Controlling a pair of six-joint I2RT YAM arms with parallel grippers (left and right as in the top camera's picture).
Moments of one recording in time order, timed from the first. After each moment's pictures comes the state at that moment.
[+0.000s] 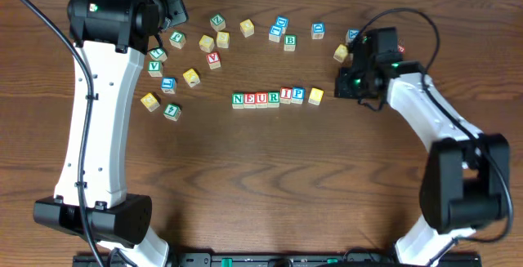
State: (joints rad) left arm -0.16 1.79 2.15 -1.23 -0.22 -0.43; right arm 0.15 1.86 1.27 -0.54 -0.25 0.24
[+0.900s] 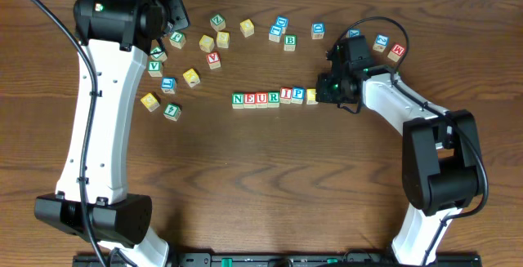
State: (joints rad) left arm -0.16 1.79 2.10 -1.23 -0.22 -0.43; right arm 0.24 2.00 1.27 -0.42 -0.22 0.31
